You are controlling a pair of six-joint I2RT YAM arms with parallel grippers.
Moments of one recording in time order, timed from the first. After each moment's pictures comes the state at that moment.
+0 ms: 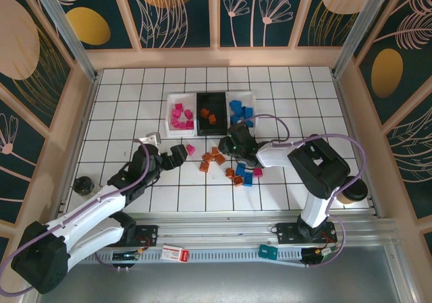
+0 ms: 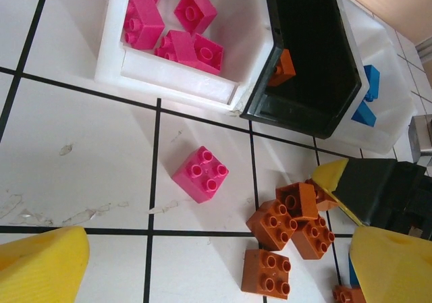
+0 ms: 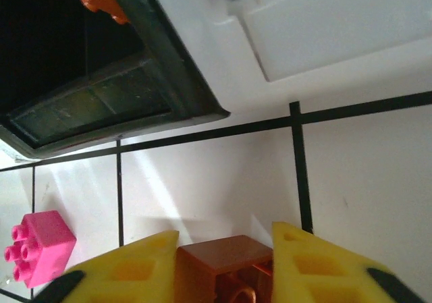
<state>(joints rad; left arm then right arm) -0.57 0.92 0.39 -0.03 -0.09 -0.77 0.73 1.77 0.81 0.18 0.03 0.89</state>
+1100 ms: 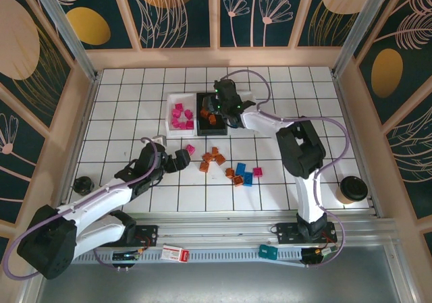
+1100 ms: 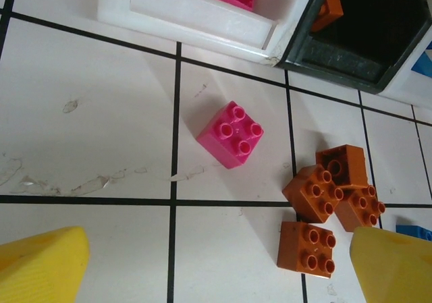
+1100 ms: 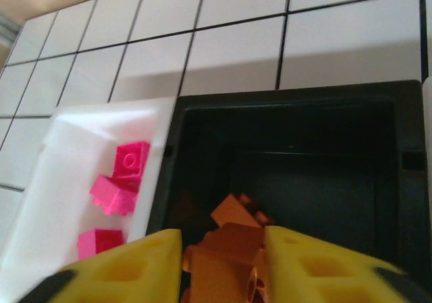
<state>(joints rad) -0.57 1.06 0.41 -0.06 -0.05 -0.74 0.63 2.08 1.54 -0.10 0.02 0.55</state>
